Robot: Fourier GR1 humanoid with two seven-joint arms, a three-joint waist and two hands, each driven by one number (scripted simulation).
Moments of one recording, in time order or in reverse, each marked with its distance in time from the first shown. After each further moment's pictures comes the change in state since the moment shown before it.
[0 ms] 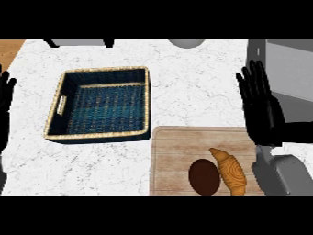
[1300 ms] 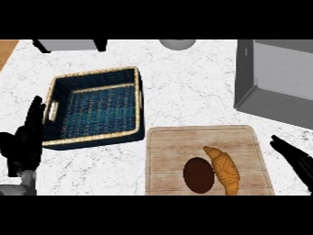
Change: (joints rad) left arm 0.089 -0.132 -0.070 0.210 -0.054 -0.023 -0.064; right arm 0.591 -0.586 0.207 -0.631 0.882 -0.125 0.382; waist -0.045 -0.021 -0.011
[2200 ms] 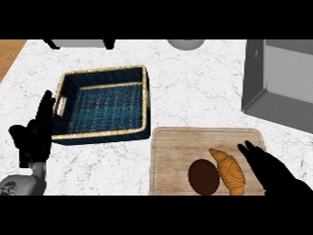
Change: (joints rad) left arm -0.064 -0.041 -0.003 0.058 -0.039 -0.022 -0.016; right arm -0.307 0.062 0.262 -0.144 0.110 0.450 0.753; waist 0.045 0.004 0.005
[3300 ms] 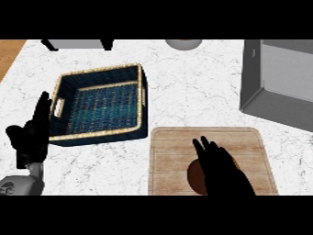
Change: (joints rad) left arm 0.006 -0.012 0.042 0.015 -0.020 -0.027 -0.003; right arm -0.152 0.396 0.169 0.235 0.214 0.123 0.141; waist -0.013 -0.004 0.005
